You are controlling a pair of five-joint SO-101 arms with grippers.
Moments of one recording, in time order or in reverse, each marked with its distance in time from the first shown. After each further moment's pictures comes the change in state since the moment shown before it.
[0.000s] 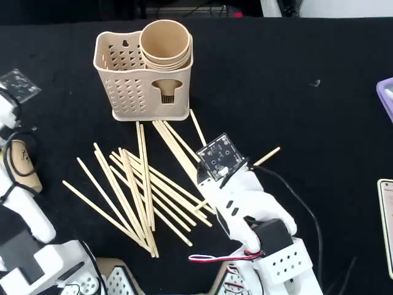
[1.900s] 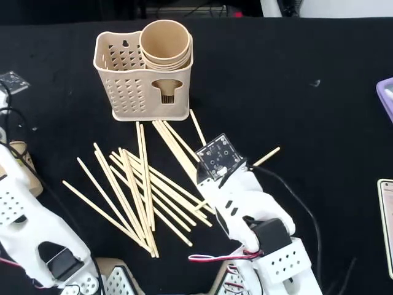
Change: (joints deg) left arm -0.9 48.3 -33.4 8.2 -0.7; right arm 0.0 0.0 1.4 -1.4 0.0
